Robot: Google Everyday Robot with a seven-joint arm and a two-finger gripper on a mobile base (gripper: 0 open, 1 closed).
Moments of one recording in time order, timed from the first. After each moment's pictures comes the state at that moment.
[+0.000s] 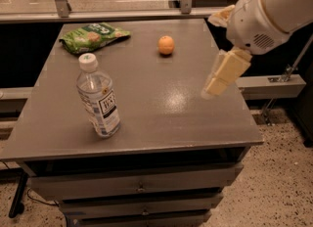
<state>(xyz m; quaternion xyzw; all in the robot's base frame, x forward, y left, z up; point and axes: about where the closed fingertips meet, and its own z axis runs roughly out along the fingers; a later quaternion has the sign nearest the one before) 0.501 -0.110 0.975 -0.64 0.70 0.04 0.32</state>
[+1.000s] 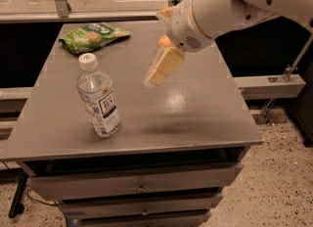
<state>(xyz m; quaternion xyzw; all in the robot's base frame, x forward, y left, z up) 0.557 0.004 0.961 -0.65 0.64 0.10 0.40</state>
